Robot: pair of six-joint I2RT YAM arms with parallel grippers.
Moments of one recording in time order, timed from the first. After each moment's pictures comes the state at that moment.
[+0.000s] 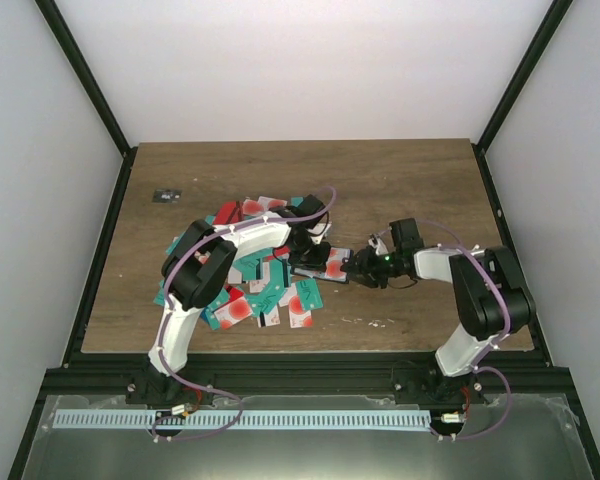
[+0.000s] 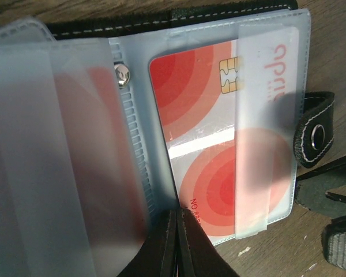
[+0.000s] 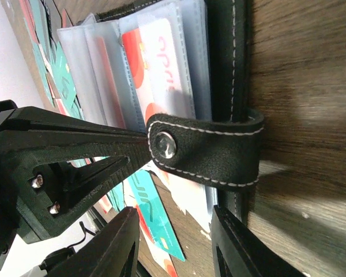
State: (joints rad) left arm -0.73 2.15 1.54 -0.66 0.38 -0.45; right arm 0.22 1.65 0.68 -0.08 -0.82 0.74
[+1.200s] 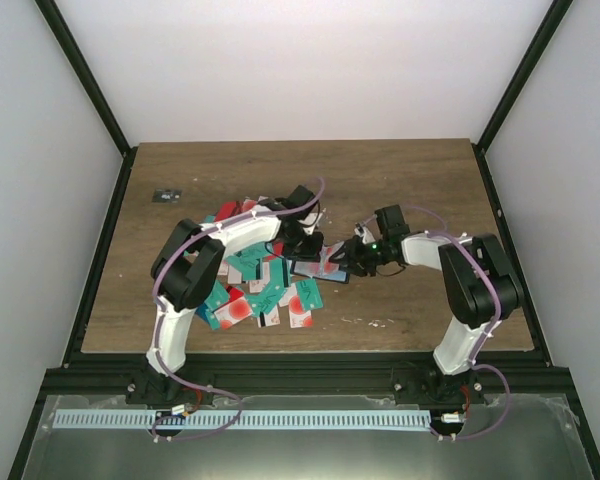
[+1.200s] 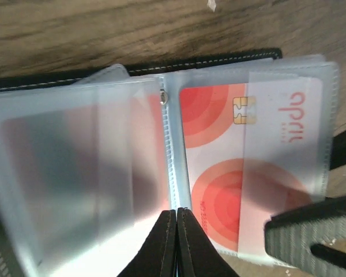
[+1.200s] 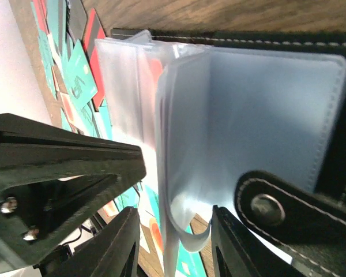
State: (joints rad) left arm -0.69 2.11 1.54 -0.67 0.38 -0.47; right arm 0.29 1.74 0.83 -0.14 -0.81 0.71
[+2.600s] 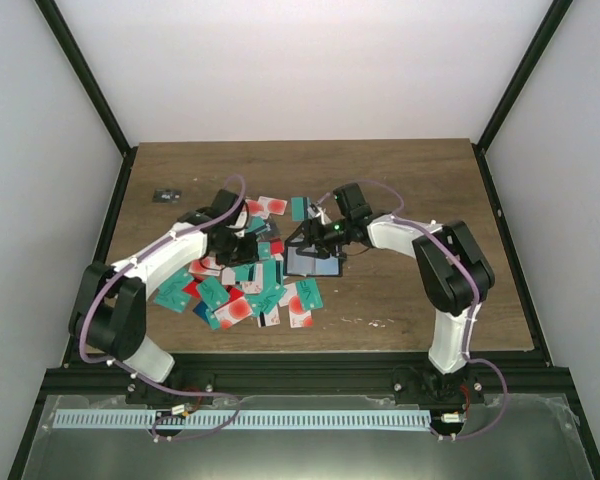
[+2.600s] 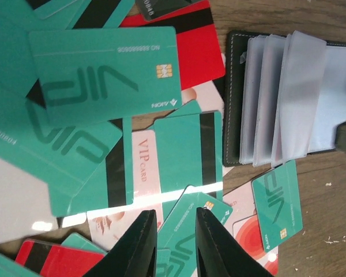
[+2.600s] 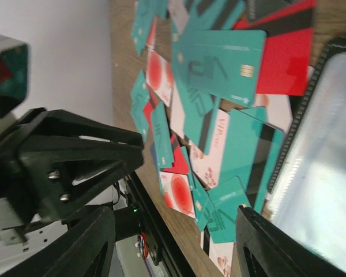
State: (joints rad) left arm -0.43 1.58 1.07 -0.69 0.25 -0.49; right arm 0.50 1.91 1.15 -0.11 -0.94 0.72
